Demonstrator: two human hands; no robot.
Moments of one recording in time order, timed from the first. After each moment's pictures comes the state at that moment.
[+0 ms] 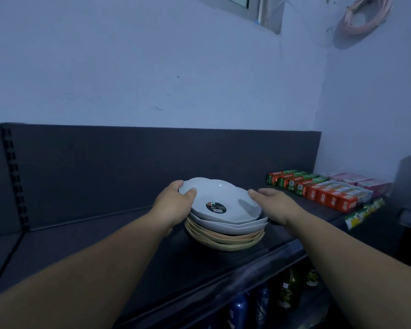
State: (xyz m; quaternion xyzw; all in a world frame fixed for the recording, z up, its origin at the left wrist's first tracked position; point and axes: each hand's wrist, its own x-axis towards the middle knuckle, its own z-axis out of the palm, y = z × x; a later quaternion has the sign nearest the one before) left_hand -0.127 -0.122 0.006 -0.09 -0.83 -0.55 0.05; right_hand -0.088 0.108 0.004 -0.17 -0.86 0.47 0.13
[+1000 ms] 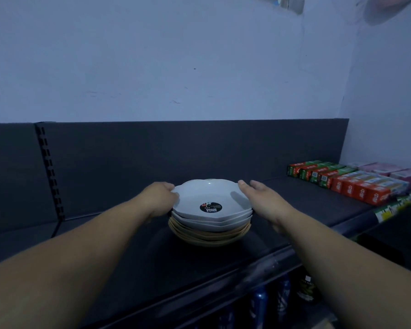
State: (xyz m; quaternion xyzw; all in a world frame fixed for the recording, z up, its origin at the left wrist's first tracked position) left_hand -0.142 -0.188 0.009 -0.05 -0.90 -0.44 -0.02; right_hand -0.102 0.048 -0.009 -0.09 -0.81 0.56 0.10
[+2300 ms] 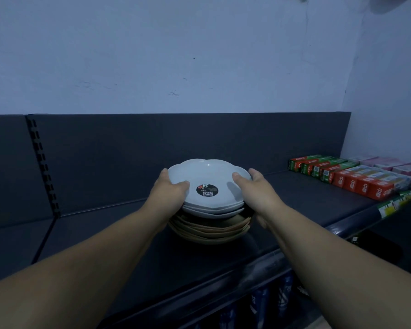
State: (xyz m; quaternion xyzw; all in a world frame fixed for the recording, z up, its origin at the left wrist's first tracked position) left_hand -0.142 -0.169 -0.006 -0.04 -0.81 -0.59 0.05; right_hand -0.108 0.021 -0.005 -0.13 -0.76 0.62 0.14
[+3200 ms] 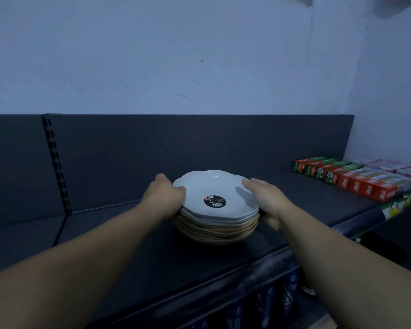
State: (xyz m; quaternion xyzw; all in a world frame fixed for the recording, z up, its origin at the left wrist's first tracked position) left_hand -0.134 -0.191 0.001 0.00 -0.89 -0.45 0.07; right_hand -0.107 0.025 -0.013 -0.13 -0.69 0.71 0.06
